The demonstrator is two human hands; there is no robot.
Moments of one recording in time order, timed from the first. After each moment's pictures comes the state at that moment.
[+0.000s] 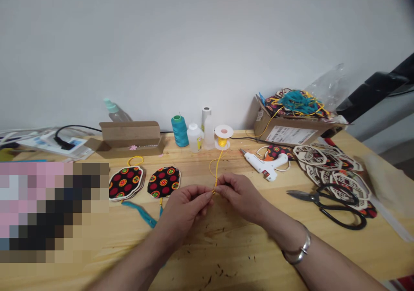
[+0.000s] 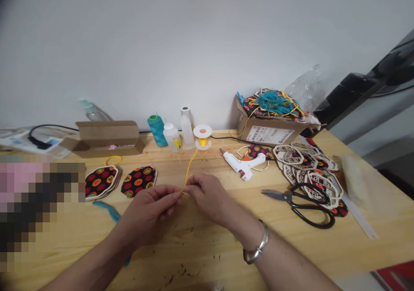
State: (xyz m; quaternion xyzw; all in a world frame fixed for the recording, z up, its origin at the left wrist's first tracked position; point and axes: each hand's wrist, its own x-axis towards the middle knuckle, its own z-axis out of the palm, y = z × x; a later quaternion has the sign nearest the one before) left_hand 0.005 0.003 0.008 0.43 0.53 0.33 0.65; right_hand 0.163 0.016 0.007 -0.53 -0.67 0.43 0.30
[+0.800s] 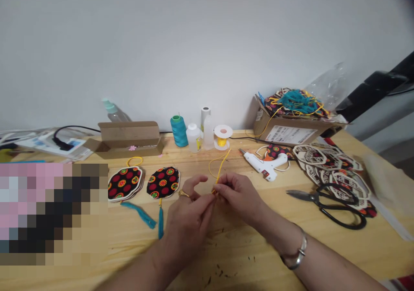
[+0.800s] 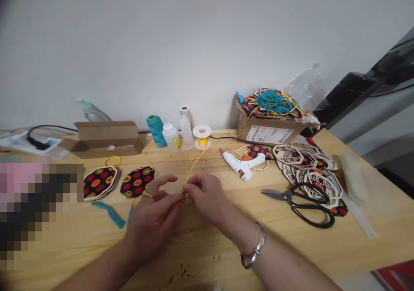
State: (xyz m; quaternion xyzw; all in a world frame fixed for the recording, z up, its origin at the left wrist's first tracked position) left_hand 0.004 -0.011 -0.010 0.80 0.48 0.32 0.14; right_hand 0.155 0.014 -0.001 -0.55 -0.56 0.51 0.36
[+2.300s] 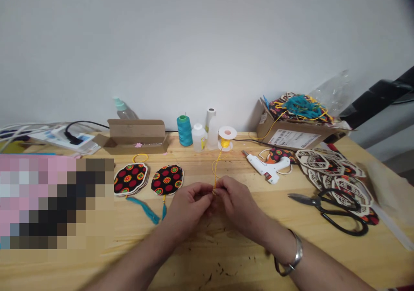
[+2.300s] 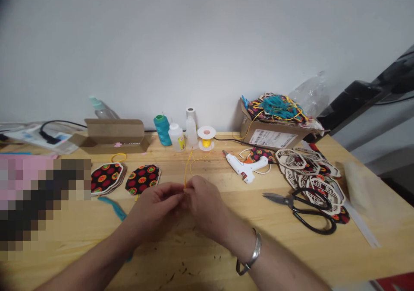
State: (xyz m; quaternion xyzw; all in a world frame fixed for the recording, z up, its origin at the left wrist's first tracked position) left_hand 0.008 0.001 0.005 0.48 0.52 0.33 0.62; right_hand 0.149 0.002 -0.006 -0.55 -0.72 0.31 0.29
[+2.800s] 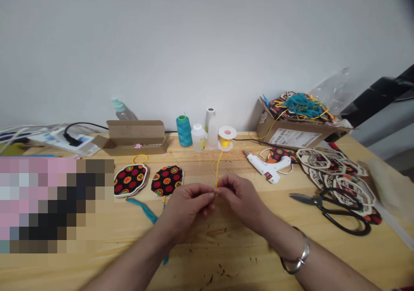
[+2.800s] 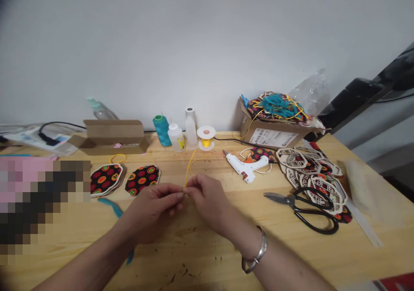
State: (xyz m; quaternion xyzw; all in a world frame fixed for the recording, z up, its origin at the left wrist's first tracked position) left_hand 0.000 0.008 0.005 0.47 0.51 0.32 0.65; right_hand 0.155 0.008 0.001 -0.54 -0.65 0.40 0.35
